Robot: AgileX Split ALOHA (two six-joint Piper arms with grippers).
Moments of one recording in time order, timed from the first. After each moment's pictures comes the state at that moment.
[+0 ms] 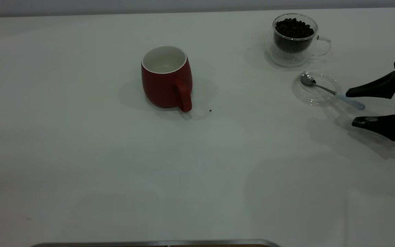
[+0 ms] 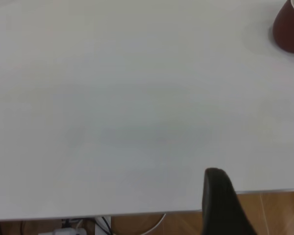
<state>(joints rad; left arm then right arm) 0.01 -0.02 -0.49 -0.04 1.14 0.05 -0.38 2.49 -0.84 1.80 0.98 -1.42</state>
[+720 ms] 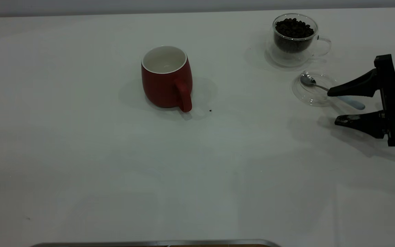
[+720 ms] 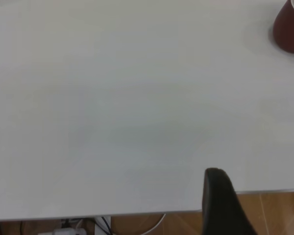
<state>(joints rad) 0.01 -0.02 -0.49 -0.04 1.14 0.05 -0.30 2.49 -0.88 1.80 0.98 -1.39</state>
